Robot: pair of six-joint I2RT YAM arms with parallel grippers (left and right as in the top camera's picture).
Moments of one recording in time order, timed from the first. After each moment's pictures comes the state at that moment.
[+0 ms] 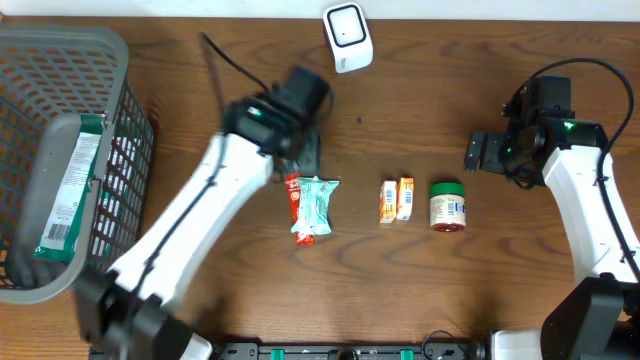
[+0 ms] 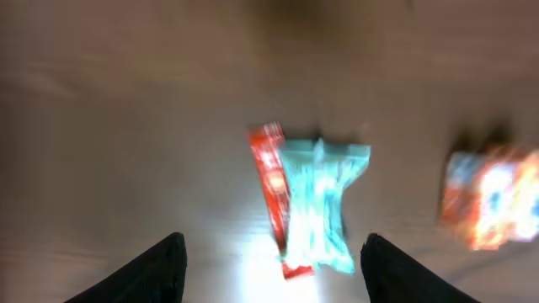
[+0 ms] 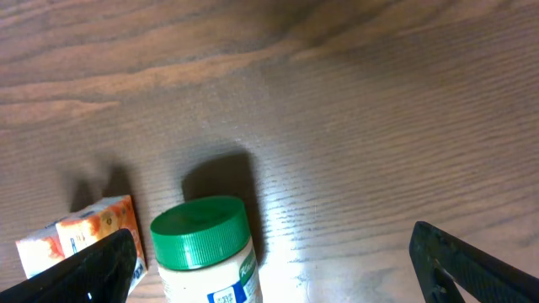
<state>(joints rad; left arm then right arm) -0.49 1.65 1.64 -1.19 -0.14 -0.43 -0.08 1.58 1.25 -0.93 -0.03 0.16</state>
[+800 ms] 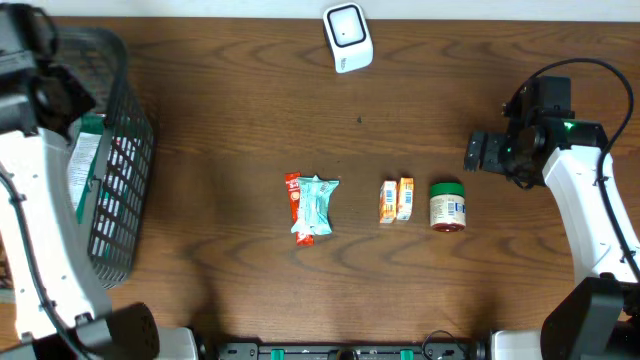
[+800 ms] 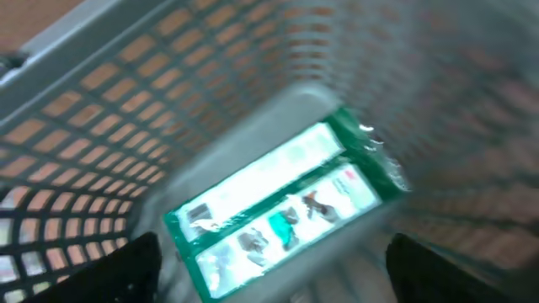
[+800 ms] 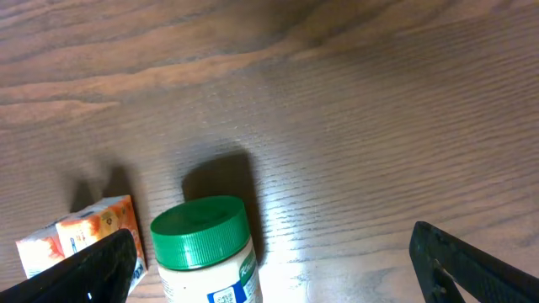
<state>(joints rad) 0.35 1.62 1.85 -1.24 -0.42 -0.38 -0.08 1.58 1.25 -0.93 -0.03 0.16</state>
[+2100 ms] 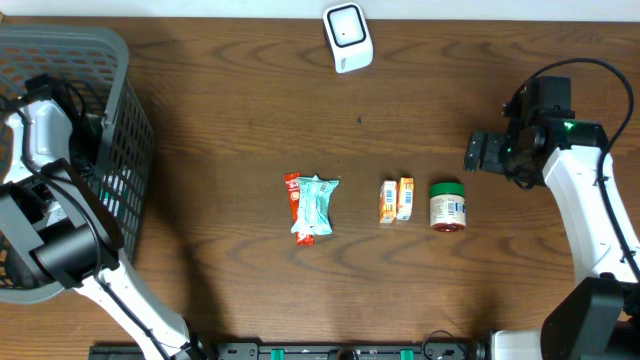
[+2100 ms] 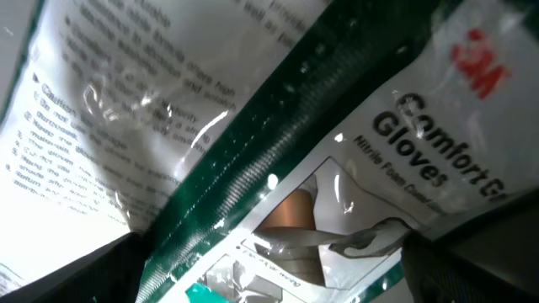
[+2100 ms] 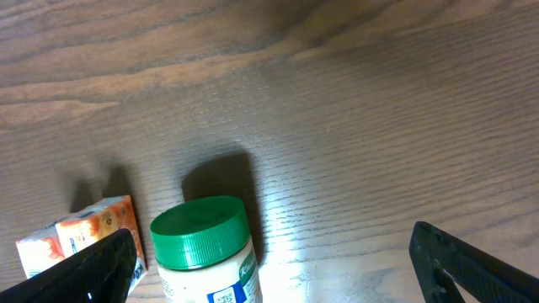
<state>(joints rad) 0.50 2.16 1.68 -1.10 -0.07 -0.06 -0.08 1.58 1.25 -0.93 -0.03 0.16</state>
